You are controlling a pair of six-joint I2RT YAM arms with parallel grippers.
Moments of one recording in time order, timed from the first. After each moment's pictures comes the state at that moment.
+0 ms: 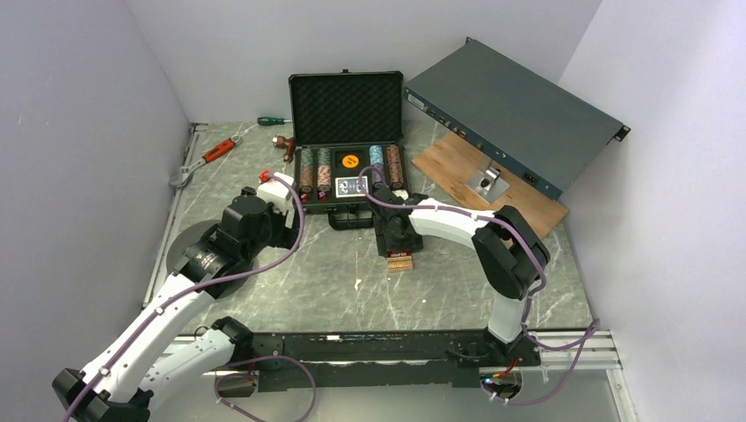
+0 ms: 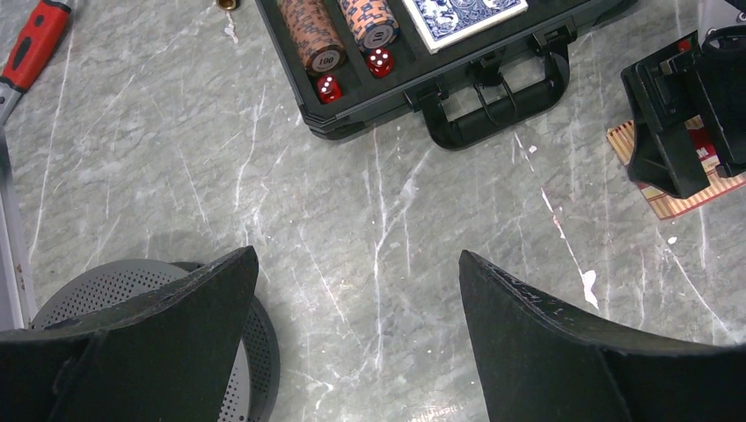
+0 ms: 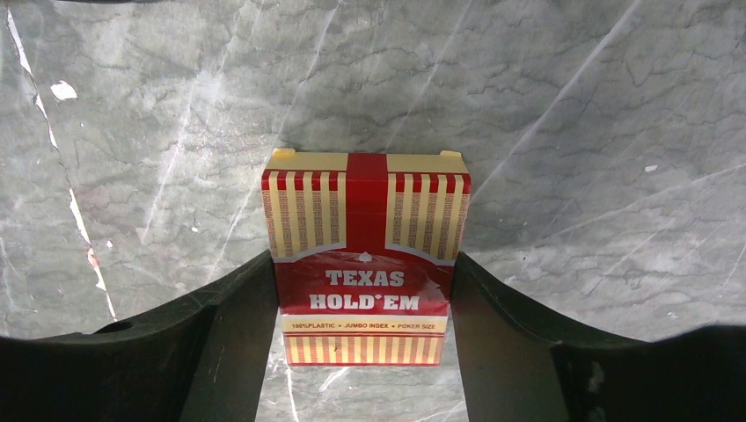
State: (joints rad) left arm -0.56 0.80 0.85 -0.56 -0.23 -0.04; right arm 0.75 1.82 1.18 -0.66 0.21 0.61
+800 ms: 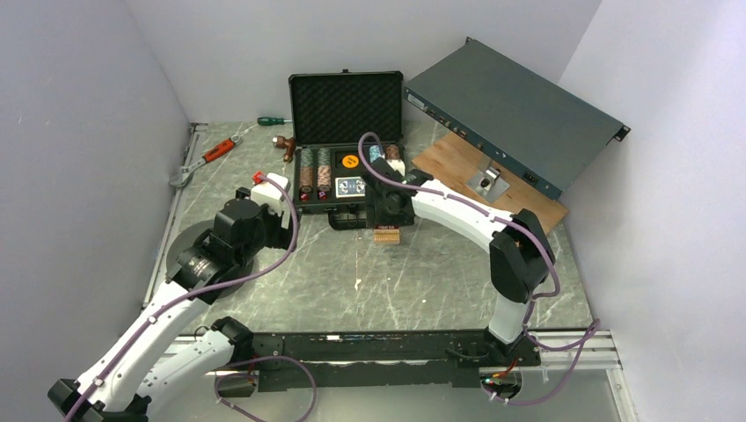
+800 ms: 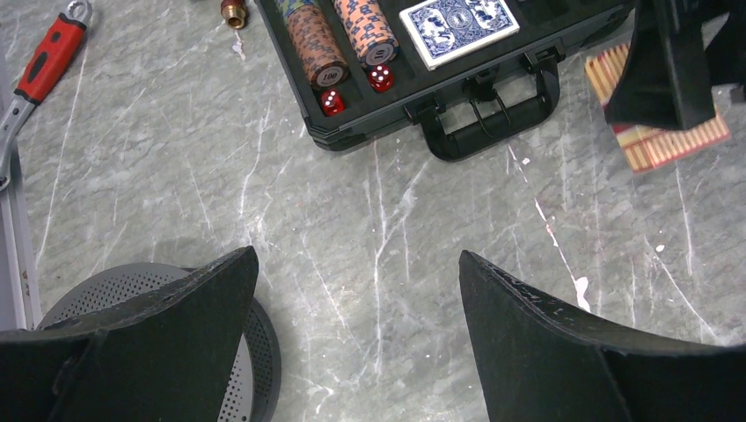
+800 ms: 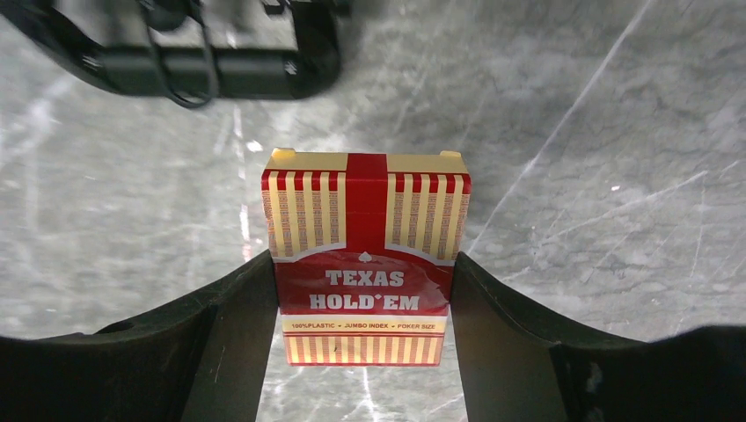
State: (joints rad) left arm -0.56 0.76 0.85 -0.56 -0.23 -0.04; right arm 0.76 1.78 1.41 -0.78 0.24 0.66
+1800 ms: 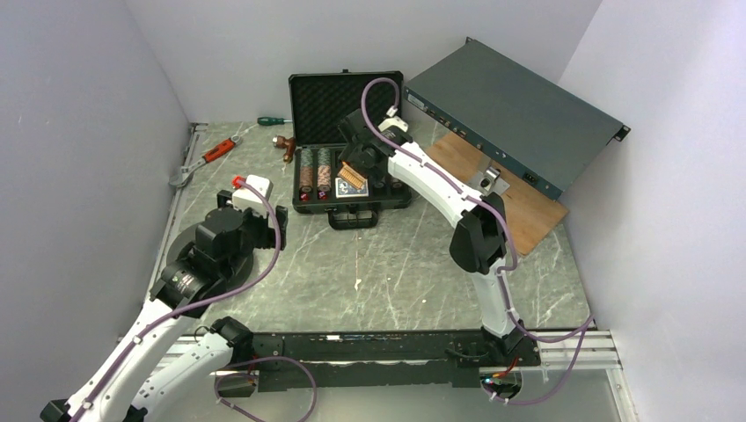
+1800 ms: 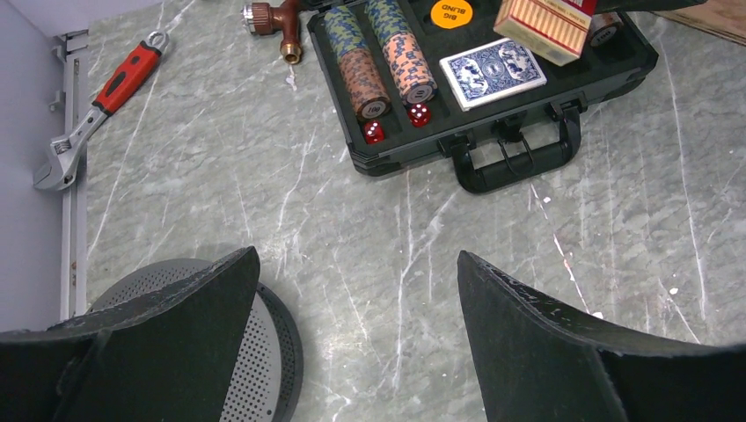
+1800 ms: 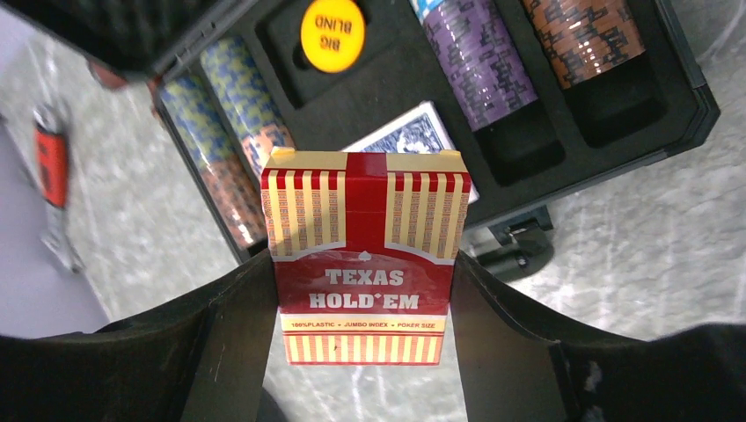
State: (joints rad) left arm -0.56 0.65 0.85 -0.56 -0.32 -0.04; right arm 0.73 2.14 2.13 -0.96 0.41 1.19
